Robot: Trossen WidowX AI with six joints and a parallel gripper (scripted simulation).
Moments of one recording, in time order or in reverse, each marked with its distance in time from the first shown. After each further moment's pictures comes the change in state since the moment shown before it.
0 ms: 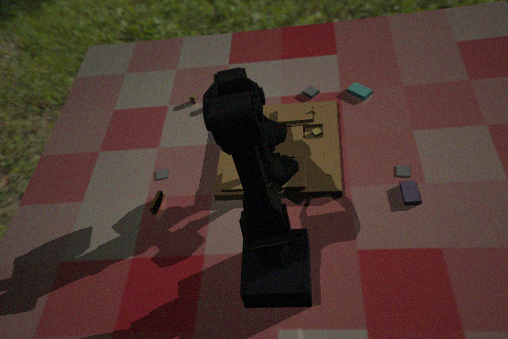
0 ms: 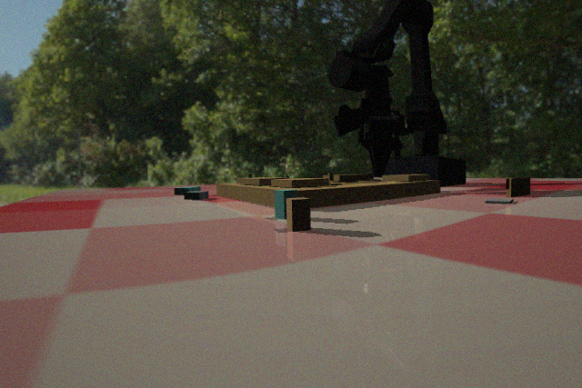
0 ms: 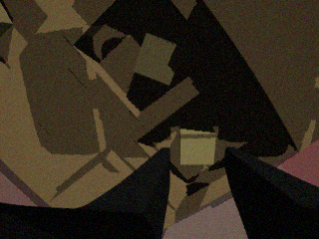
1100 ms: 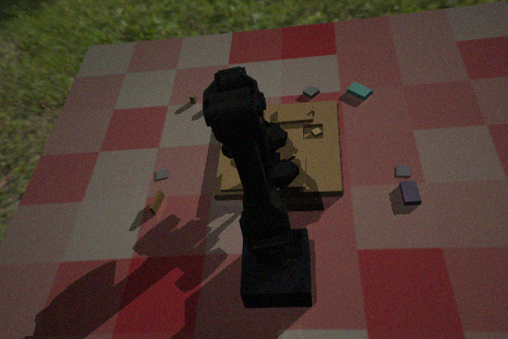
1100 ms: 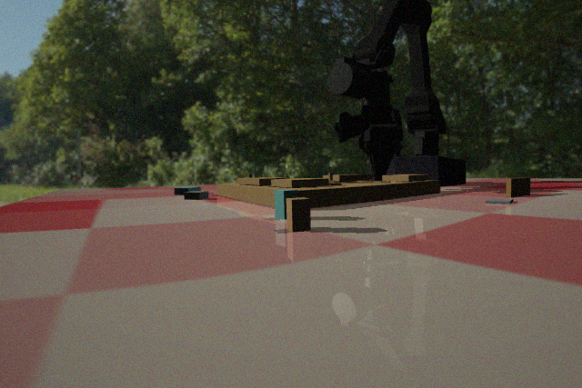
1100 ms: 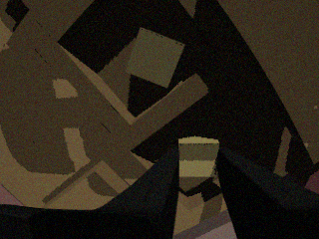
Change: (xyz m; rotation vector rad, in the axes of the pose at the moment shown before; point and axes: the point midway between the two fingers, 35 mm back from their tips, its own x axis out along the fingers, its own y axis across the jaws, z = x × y) arm 0.013 -0.001 -0.001 -0.002 0.002 -0.002
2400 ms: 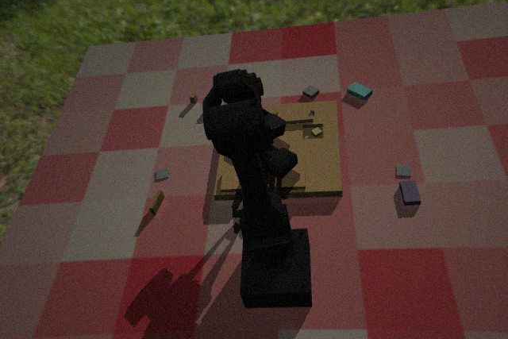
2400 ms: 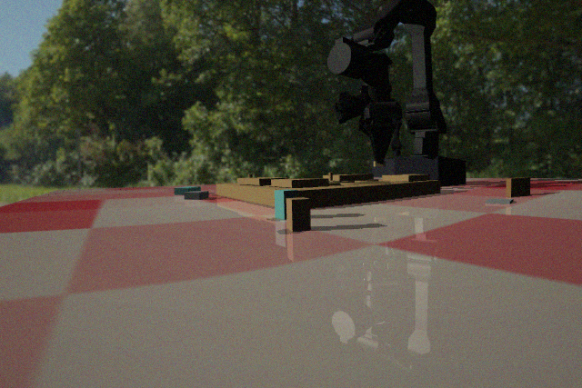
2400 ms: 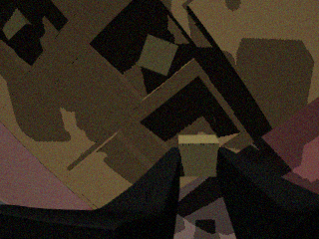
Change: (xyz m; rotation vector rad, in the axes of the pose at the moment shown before) arm -0.039 -0.001 -0.001 0.006 0.006 -0.006
